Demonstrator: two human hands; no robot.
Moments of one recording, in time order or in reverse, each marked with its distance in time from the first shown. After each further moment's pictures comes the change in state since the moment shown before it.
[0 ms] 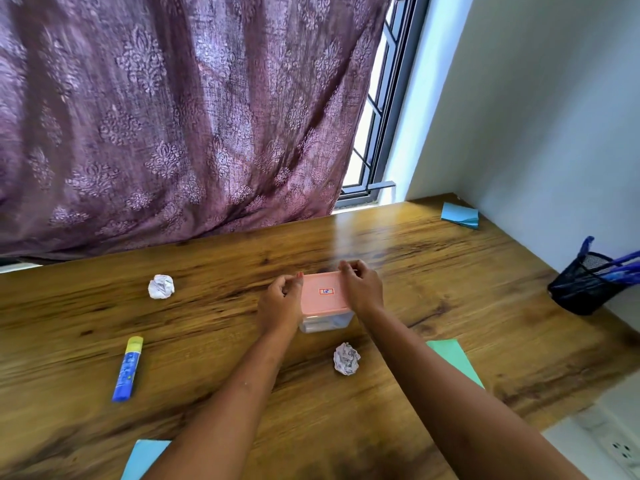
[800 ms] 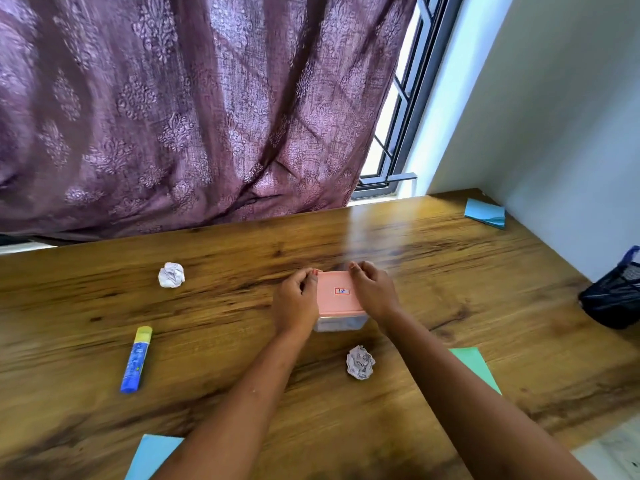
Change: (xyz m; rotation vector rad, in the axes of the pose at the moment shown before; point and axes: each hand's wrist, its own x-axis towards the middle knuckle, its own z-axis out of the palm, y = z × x) left_hand 0.003 0.000 0.005 0.011 0.038 0.079; right_hand 0.001 0.002 0.000 -0.106 -0.183 -0.032
